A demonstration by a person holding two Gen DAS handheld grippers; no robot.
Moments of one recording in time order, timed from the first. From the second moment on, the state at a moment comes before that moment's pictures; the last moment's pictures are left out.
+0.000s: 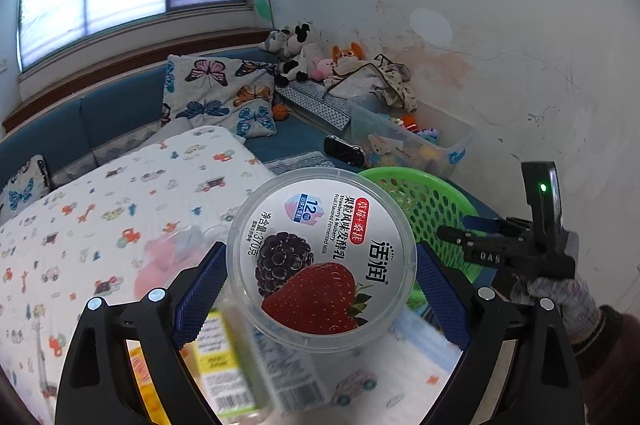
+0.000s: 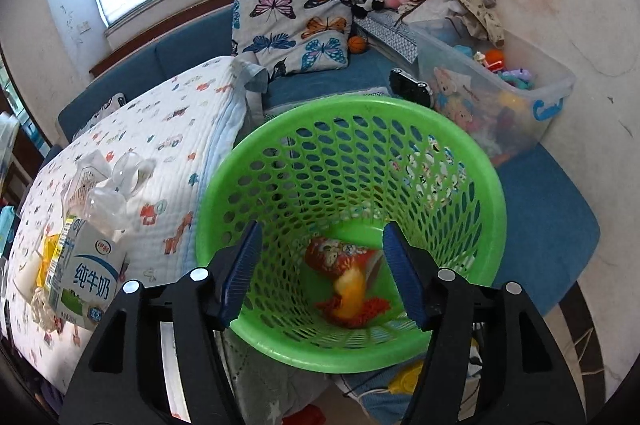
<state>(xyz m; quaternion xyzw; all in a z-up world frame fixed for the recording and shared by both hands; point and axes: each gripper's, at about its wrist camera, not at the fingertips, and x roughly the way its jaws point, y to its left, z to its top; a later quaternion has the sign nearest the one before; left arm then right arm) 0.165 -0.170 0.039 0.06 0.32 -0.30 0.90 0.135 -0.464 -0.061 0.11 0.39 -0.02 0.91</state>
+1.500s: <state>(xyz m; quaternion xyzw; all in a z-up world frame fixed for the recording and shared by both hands) 0.209 -0.320 -0.028 0.08 0.41 -0.35 0.83 0.074 -0.490 -0.057 0.11 0.38 -0.05 0.92</state>
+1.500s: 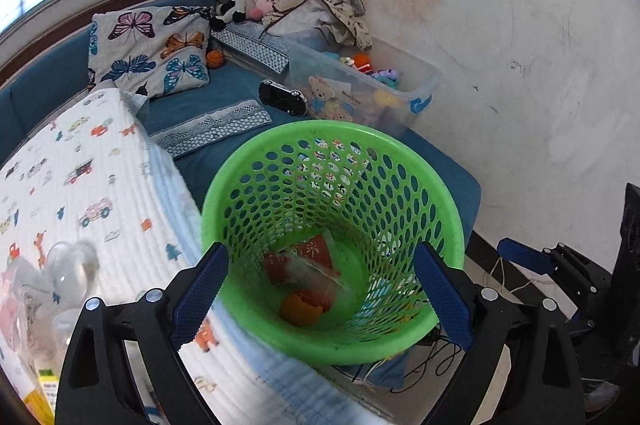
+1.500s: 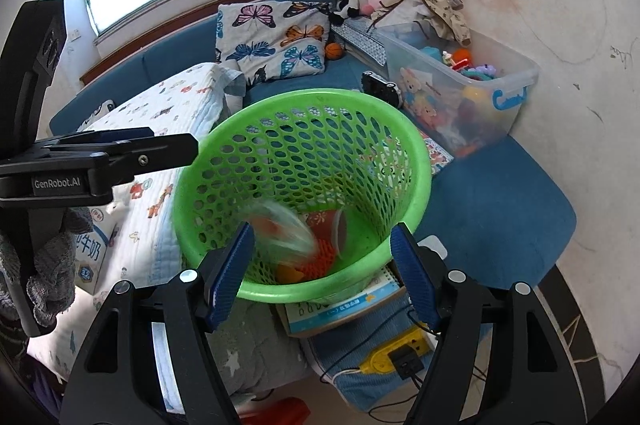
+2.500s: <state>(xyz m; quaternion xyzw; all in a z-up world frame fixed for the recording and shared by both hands) 0.147 -0.021 -0.002 0.04 0.37 -0.13 0.92 0.090 -0.344 -0.029 0.05 0.37 0.09 0.92</state>
